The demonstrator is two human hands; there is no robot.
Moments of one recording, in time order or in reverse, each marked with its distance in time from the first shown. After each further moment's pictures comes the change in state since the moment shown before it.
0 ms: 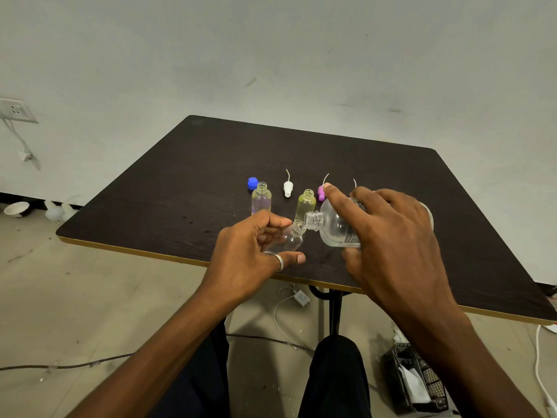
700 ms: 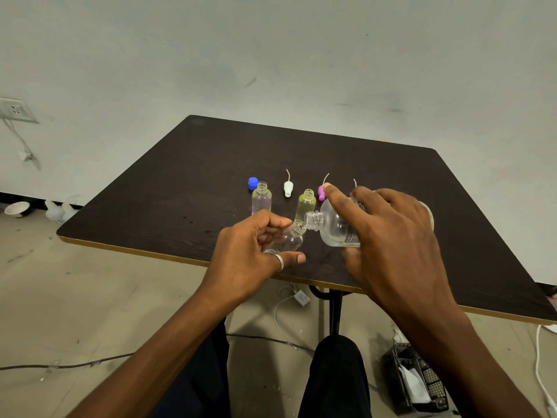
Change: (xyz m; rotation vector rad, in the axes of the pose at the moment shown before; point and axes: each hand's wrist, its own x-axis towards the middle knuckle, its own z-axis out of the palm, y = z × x) left_hand 0.000 0.000 0.000 0.011 0.004 -0.001; right_hand 0.001 -0.001 0.000 -0.002 -0.001 -0.004
